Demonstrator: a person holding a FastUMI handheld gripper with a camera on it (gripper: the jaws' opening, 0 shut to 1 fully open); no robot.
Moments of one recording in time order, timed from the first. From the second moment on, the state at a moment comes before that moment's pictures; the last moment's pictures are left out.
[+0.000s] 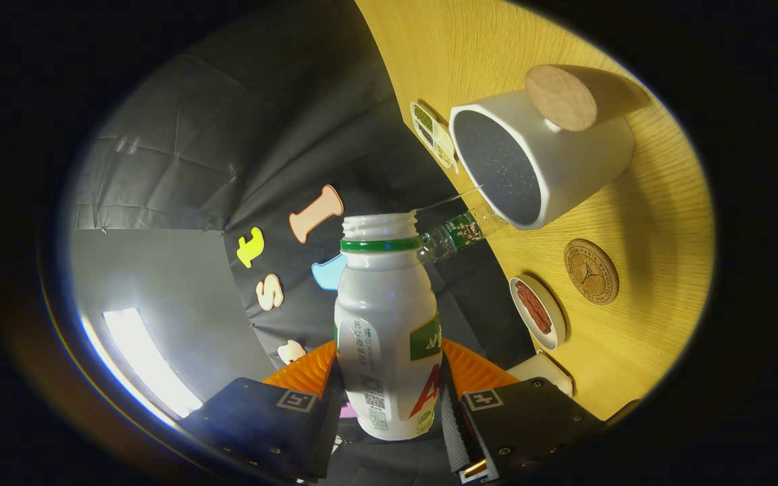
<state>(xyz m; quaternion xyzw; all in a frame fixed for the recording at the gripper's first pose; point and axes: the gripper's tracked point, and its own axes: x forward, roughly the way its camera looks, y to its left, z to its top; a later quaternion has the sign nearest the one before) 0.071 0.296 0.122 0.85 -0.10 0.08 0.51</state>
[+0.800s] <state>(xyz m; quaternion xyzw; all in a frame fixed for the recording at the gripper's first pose) 0.074 0.290 0.120 0.87 -0.09 0.08 0.47</state>
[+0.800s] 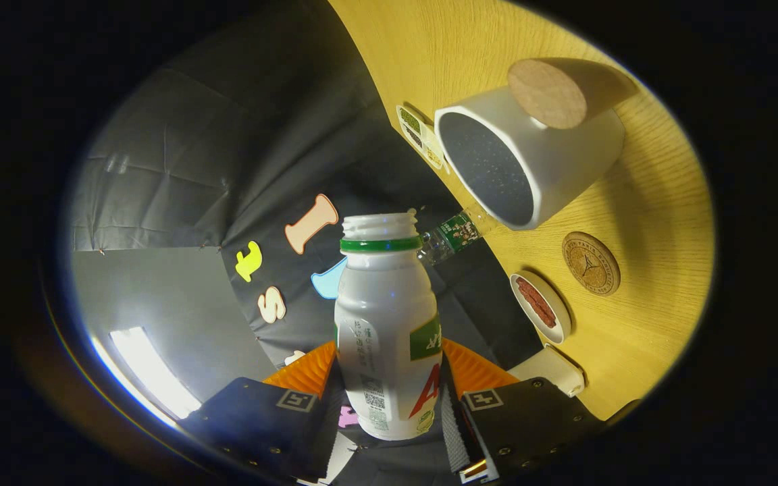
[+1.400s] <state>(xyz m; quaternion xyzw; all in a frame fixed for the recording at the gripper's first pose) 0.073 0.293 0.122 0.89 -0.09 0.08 0.44</state>
